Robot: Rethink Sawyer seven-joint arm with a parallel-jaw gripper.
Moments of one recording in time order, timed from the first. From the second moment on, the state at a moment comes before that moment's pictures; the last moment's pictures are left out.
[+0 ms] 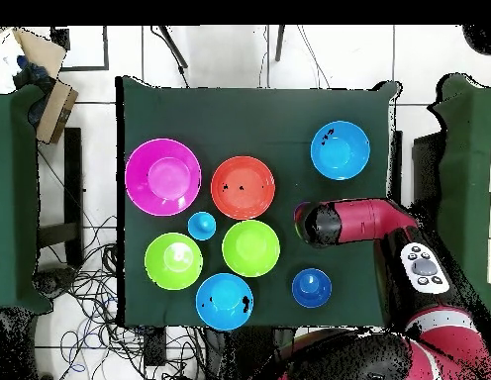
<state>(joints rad) -0.62 -0.47 0.21 1.54 -0.73 0.56 1.54</state>
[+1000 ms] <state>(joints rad) -0.62 -0.47 0.21 1.54 -0.73 0.56 1.54</state>
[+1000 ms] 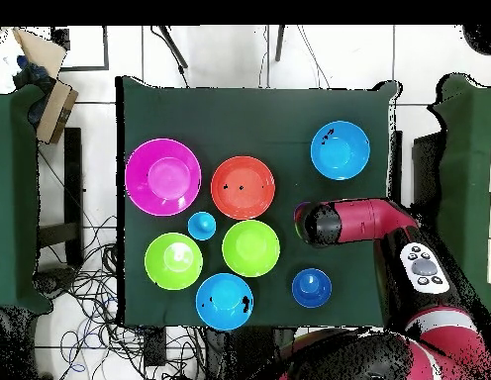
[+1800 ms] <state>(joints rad) -0.62 -0.47 0.21 1.54 -0.73 0.56 1.54</state>
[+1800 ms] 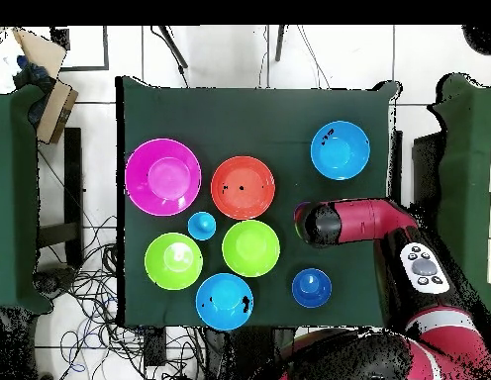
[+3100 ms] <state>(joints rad) -0.62 -0.47 0.21 1.54 -0.73 0.56 1.54</state>
